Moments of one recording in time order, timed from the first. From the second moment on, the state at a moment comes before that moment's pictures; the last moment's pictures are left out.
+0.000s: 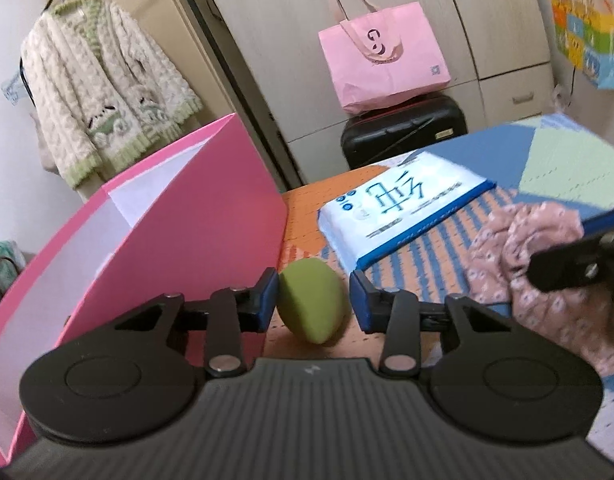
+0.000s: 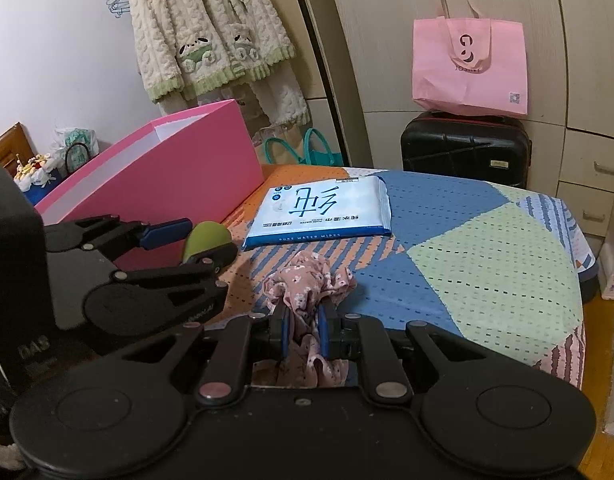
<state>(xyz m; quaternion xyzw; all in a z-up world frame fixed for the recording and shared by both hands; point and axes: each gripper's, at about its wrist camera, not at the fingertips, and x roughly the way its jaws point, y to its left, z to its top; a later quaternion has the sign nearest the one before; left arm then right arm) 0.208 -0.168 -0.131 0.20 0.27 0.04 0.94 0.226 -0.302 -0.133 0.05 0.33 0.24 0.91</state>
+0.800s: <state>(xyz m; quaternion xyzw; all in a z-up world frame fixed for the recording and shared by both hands) 0.177 -0.152 -0.115 0.16 0.26 -0.01 0.95 0.201 -0.288 -0.125 0.03 0.33 0.23 0.92</state>
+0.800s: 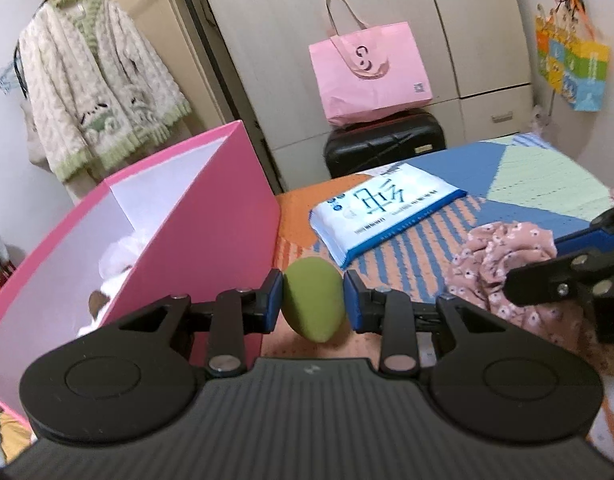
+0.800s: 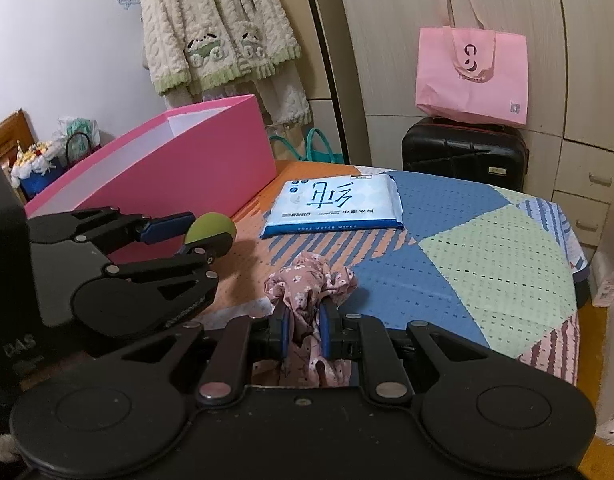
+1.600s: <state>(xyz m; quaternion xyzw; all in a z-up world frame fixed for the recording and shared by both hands) 0.102 -0.108 -0.094 0.06 0.29 -0.15 0.94 0.123 -0.266 -0.100 -0.01 0.31 0.23 0.92</state>
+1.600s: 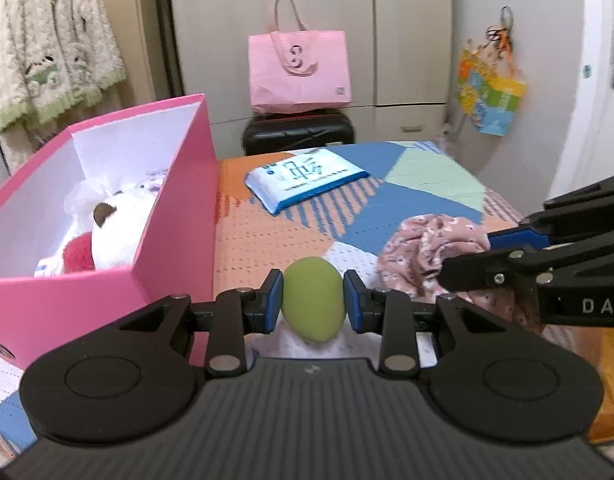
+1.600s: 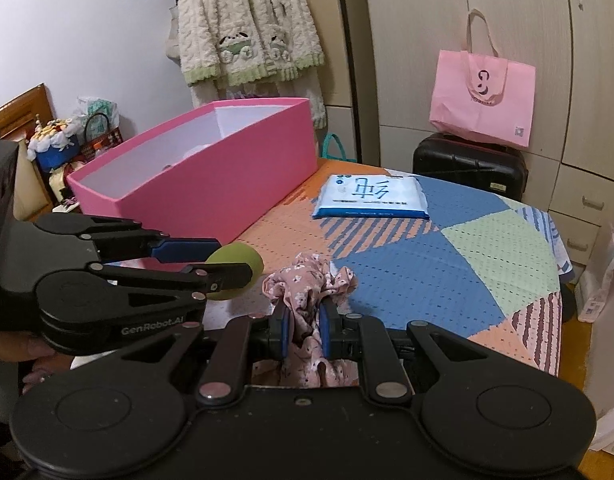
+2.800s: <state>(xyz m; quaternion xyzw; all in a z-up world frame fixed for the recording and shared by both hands) 0.037 0.039 0.028 0.02 0.28 -0.23 0.93 0.094 -0.165 0.001 0.05 0.34 0.40 0.85</state>
